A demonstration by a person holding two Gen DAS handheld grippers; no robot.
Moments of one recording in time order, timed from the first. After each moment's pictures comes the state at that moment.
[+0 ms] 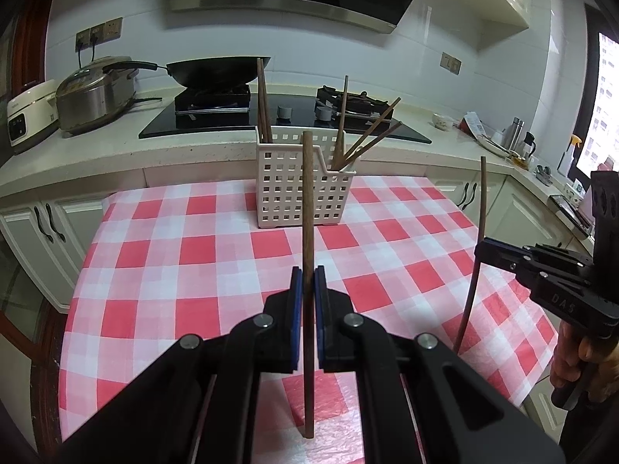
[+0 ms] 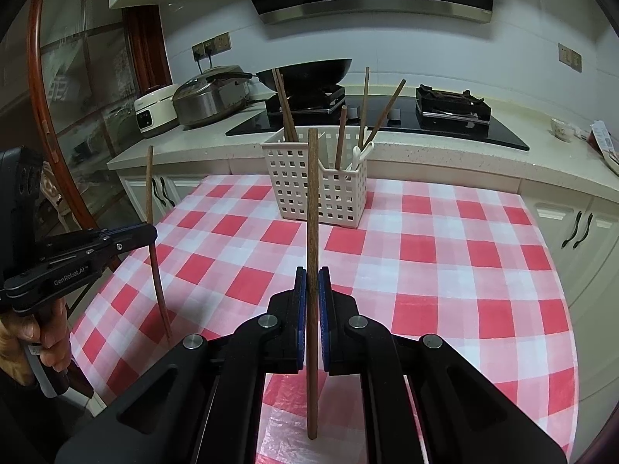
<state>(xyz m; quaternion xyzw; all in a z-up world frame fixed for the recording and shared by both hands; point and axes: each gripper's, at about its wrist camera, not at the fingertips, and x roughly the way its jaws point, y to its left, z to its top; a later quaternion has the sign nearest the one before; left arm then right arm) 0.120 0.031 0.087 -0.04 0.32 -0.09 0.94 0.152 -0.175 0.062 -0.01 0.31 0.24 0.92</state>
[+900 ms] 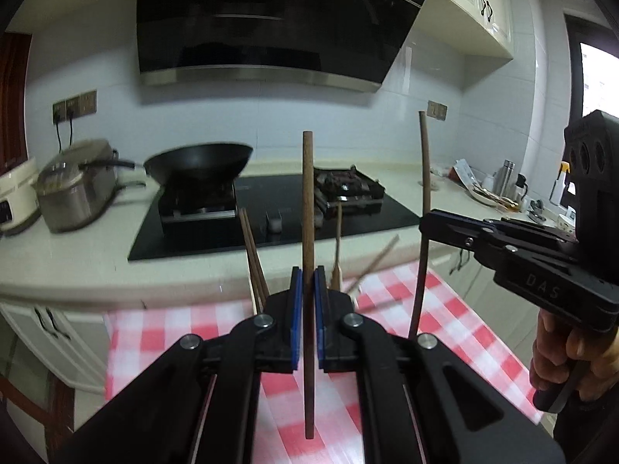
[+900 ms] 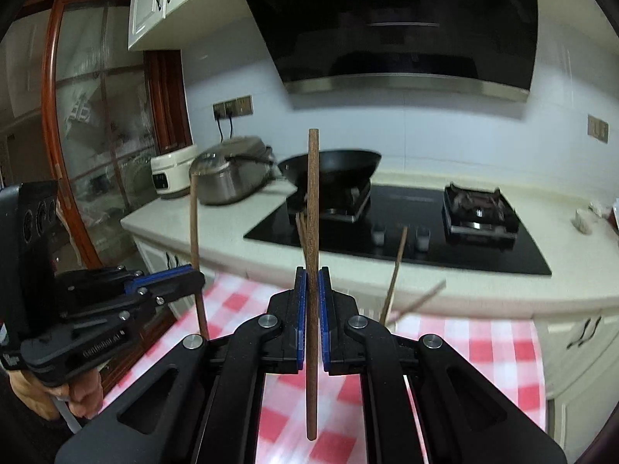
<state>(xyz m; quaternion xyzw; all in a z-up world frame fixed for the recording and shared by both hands) 0.227 0.033 0.239 -0.01 0.23 -0.11 0.97 0.265 -0.120 0.223 -0.01 0.21 0.27 0.94</state>
